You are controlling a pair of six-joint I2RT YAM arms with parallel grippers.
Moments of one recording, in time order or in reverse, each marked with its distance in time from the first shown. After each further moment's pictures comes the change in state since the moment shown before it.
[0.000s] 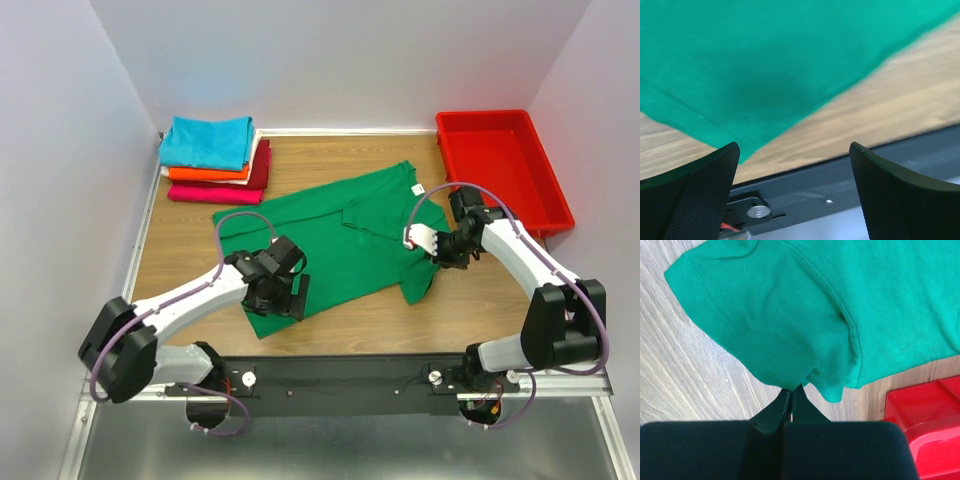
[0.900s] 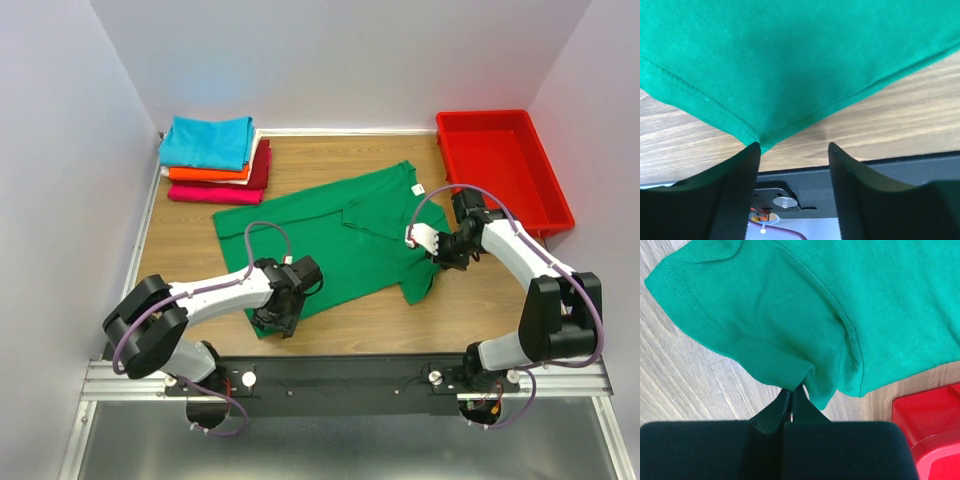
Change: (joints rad) left arm -0.149 0.189 0.004 -0.097 -0.147 -0.010; right arm -0.036 0.036 -0.036 0.072 -0.031 0.008
